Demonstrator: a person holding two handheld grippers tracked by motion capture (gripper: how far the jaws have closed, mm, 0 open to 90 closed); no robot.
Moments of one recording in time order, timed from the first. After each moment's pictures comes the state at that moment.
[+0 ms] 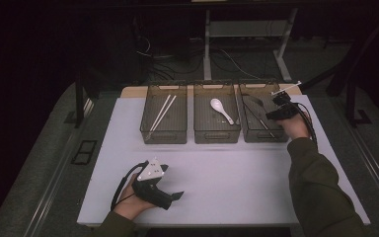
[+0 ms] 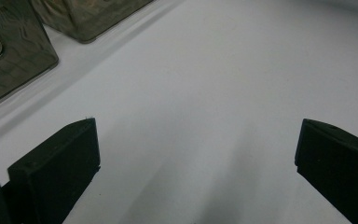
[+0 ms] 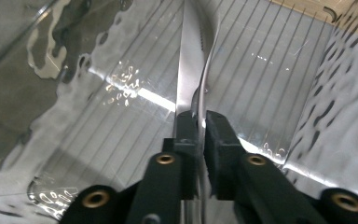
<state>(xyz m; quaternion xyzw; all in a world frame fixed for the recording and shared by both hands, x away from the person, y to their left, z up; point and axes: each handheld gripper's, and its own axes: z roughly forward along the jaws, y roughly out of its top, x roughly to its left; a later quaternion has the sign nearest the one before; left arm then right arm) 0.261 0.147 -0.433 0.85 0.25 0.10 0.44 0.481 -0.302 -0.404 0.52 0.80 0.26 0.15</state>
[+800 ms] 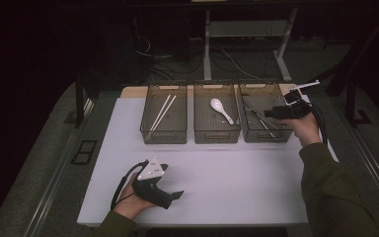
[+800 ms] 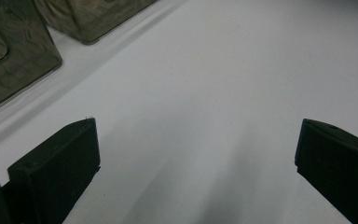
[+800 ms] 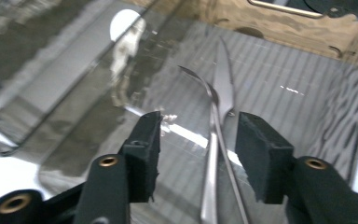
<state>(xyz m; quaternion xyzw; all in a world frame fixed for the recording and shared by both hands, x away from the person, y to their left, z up) 0.263 0.149 -0.431 0.85 0.25 0.11 0.44 0.453 -0.316 -0.374 0.50 0.77 0.37 0.13</state>
